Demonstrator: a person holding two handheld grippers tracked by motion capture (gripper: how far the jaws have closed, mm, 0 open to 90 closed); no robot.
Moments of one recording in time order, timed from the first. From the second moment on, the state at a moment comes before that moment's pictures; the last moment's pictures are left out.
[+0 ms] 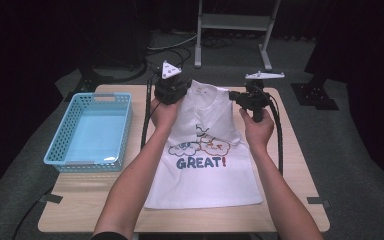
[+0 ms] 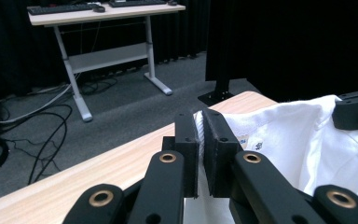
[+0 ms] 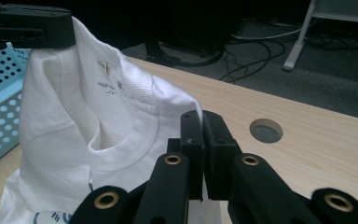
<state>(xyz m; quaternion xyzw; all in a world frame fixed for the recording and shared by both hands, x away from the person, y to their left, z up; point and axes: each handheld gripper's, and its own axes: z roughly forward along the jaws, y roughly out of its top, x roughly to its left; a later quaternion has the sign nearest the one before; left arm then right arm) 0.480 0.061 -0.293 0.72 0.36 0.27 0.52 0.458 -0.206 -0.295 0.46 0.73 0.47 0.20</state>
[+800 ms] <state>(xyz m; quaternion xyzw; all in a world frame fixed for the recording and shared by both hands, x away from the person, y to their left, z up) 0.472 0.069 -0.321 0.73 0.39 0.25 0.50 0.466 -0.202 -0.325 0.48 0.76 0.41 0.18</state>
